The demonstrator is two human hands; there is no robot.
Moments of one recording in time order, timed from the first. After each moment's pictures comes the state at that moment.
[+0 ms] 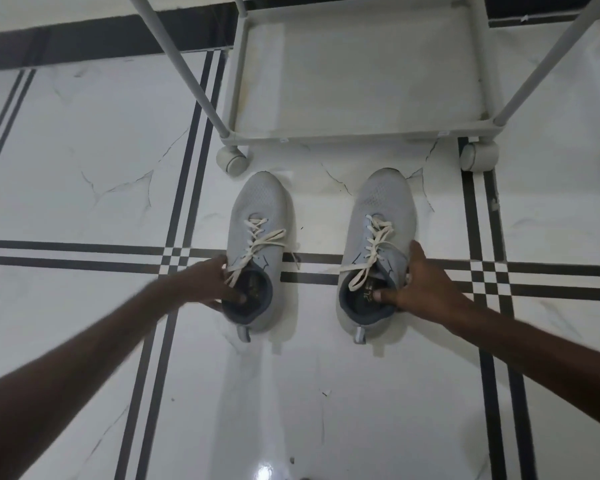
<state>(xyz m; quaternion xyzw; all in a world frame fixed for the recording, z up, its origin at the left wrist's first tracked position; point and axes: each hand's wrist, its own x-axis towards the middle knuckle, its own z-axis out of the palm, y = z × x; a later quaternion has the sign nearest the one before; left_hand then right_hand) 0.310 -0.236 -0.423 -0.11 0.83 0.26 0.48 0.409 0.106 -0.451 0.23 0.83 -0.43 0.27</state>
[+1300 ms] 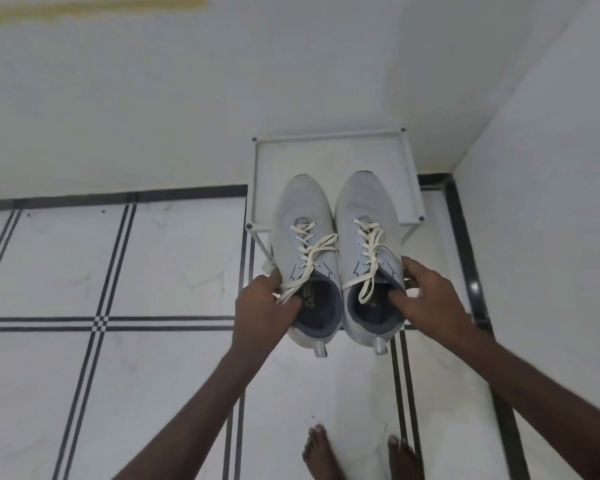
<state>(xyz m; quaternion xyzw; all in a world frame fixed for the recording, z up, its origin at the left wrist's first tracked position) 0.340 -0.152 0.122 0.04 0.93 0.33 0.12 0.401 0.101 0.134 0.22 0.87 -0.43 0.10</state>
